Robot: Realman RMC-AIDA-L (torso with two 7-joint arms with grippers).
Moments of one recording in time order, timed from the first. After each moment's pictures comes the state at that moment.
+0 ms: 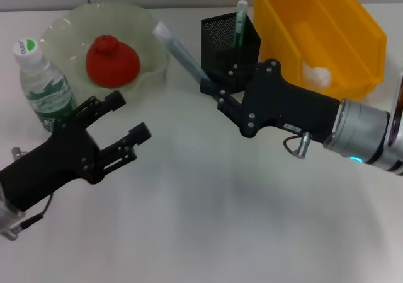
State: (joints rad) left arm -0.34 -2.07 0.42 0.24 1.84 1.82 -0.84; right arm 0.53 2.09 -1.54 -0.32 -0.85 -1.42 0.59
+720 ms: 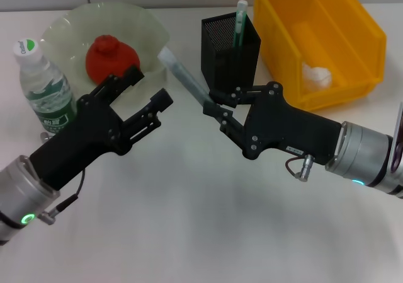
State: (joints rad) left arm -0.43 -2.08 0.36 0.00 1.77 1.74 -0.73; right arm 0.53 2.09 -1.65 -0.21 -0.73 -1.47 0.51
